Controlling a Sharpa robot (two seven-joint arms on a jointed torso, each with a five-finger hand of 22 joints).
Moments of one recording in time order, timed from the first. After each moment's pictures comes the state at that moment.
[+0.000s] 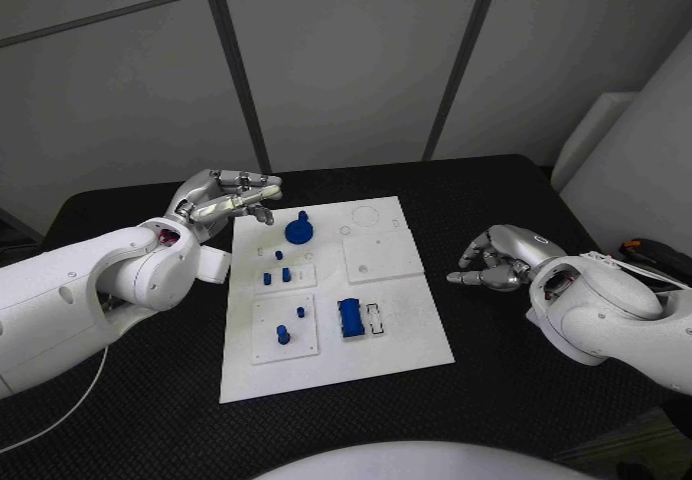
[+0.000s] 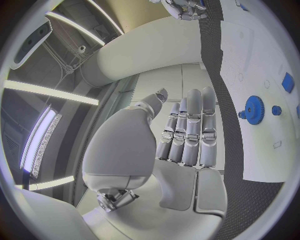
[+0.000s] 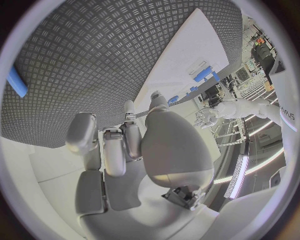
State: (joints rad) left arm 1.12 -0.87 0.09 1.49 -0.21 -0.23 0.31; left_hand 1.33 -0.18 0.39 0.00 0.10 1.05 0.19 0.07 0.07 1.08 0.12 0.28 0.07 1.14 0.04 0.94 0.31 0.20 1.04 0.14 0.57 0.81; right arm 0.94 -1.21 0.09 1.87 -1.57 -0.45 -0.54; right_hand 1.31 -0.06 -0.23 0.29 0.31 1.03 0.09 0.25 0.23 1.46 0.01 1.31 1.31 1.47 -0.06 1.54 1.31 0.10 1.35 0.05 1.29 1.16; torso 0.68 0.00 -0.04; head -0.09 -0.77
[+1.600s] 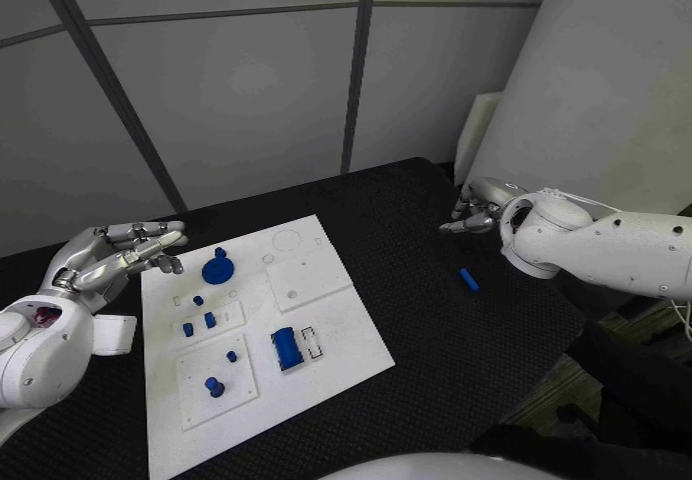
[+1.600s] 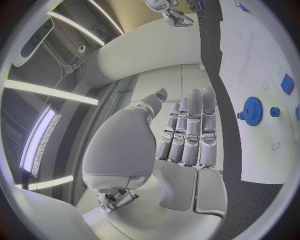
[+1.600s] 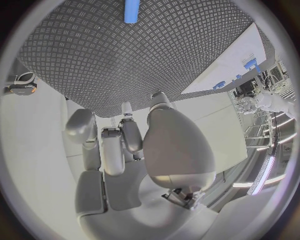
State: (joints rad) left arm 1.11 -0.87 0.09 1.49 -0.21 -0.23 0.31; left_hand 1.33 -0.18 0.38 0.00 0.10 1.05 0.19 0.07 0.07 1.08 0.11 0.28 0.07 1.14 0.04 0.94 0.31 0.20 1.04 0.14 0.57 0.81; right arm 1.04 -1.33 0.10 1.63 -1.46 -0.43 -0.51; right_hand 1.30 -0.12 -0.16 0.29 0.34 1.04 0.10 0.20 0.16 1.44 0.03 1.23 1.31 1.47 -0.03 1.50 1.31 0.10 1.31 0.08 1.23 1.08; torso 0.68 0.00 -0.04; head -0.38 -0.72
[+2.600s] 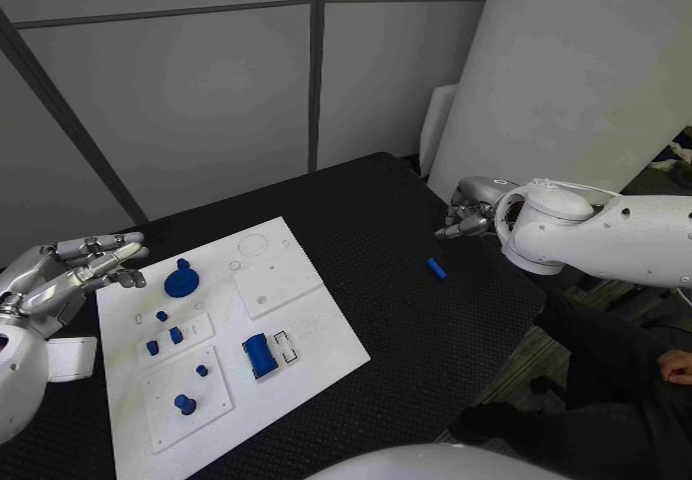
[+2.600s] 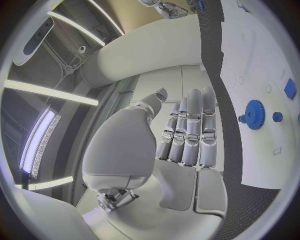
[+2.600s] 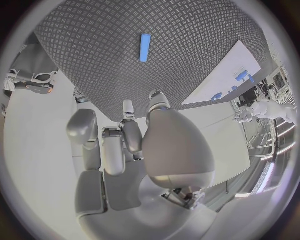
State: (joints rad) left arm 1.11 -0.86 0.09 1.48 -0.21 -0.24 0.31; left_hand 1.33 -0.18 0.38 0.00 0.10 1.05 0.19 0.07 0.07 1.07 0.12 0.29 0.07 1.13 0.04 0.94 0.31 0.20 1.04 0.14 0.57 0.81; right arm 1.04 -1.52 0.07 1.83 -1.51 -0.34 -0.60; right_hand 1.32 -0.10 -0.17 0.29 0.39 1.08 0.09 0.20 0.16 1.45 0.02 1.23 1.31 1.47 -0.05 1.50 1.31 0.10 1.32 0.06 1.23 1.09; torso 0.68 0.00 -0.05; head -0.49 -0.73
